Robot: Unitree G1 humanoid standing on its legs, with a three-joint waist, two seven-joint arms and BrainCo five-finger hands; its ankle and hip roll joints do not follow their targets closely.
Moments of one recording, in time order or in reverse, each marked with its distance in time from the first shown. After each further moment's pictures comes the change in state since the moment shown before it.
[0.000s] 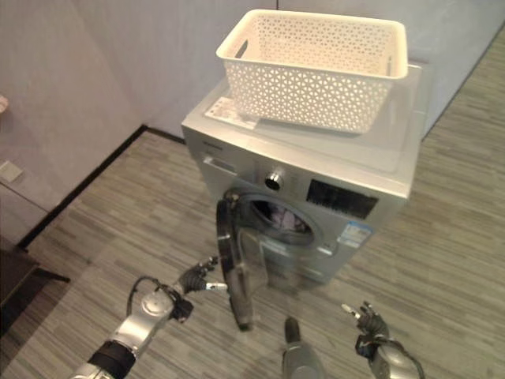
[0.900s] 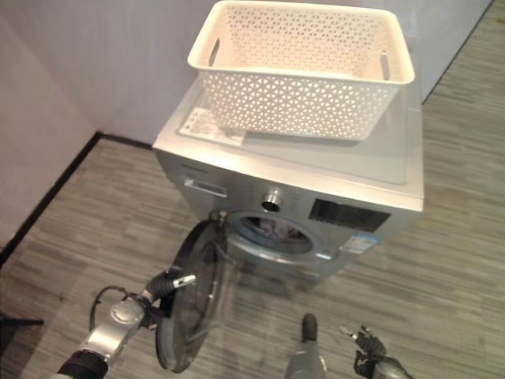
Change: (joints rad) left arm 0.106 0.098 0.056 0.011 0.001 0.032 0.027; right arm 0.004 0.018 0.031 0.204 -0.044 0.022 0.013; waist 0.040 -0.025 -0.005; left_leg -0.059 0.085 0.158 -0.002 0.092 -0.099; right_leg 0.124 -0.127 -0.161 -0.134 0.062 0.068
